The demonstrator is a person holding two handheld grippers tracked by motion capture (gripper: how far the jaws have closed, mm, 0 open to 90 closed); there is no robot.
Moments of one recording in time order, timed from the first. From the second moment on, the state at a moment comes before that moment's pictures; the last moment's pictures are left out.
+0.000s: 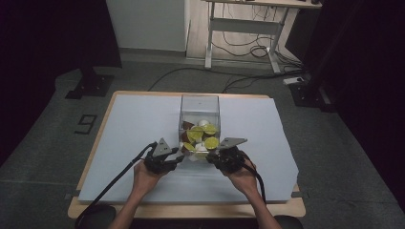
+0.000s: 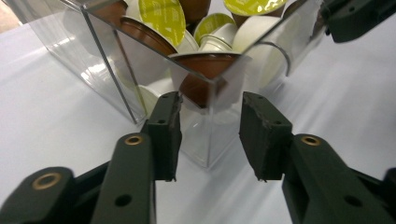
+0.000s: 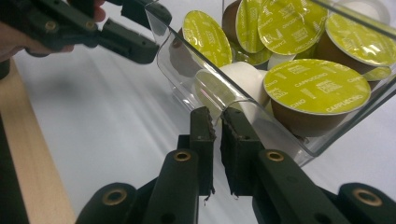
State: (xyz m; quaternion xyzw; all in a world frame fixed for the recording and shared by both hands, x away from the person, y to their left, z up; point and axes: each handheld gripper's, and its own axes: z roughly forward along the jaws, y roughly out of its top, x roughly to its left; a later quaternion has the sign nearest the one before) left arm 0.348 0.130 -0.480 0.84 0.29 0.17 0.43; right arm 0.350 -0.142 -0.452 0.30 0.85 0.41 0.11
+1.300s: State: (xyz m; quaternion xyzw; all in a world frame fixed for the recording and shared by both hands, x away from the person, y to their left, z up) left arm 0.355 0.156 -0.517 0.86 0.34 0.13 0.35; right arm 0.387 -0.135 -0.450 0.33 0.84 0.41 0.15
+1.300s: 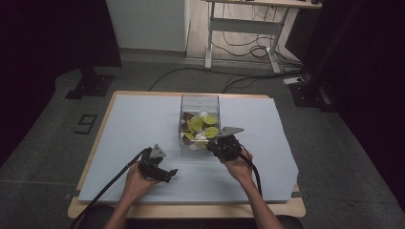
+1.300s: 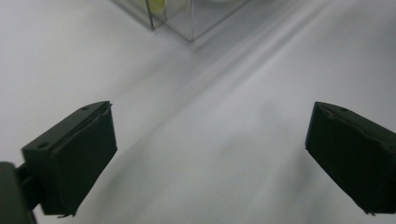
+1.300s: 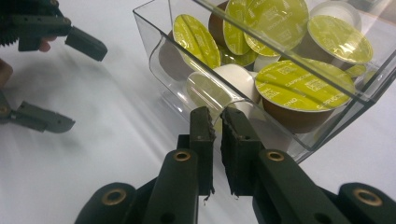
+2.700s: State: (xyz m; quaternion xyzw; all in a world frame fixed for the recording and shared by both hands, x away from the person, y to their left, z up) left arm 0.355 0.156 -0.528 0.87 0.34 0.13 0.33; right arm 0.424 -0.130 -0.455 0.36 0.82 0.41 0.17
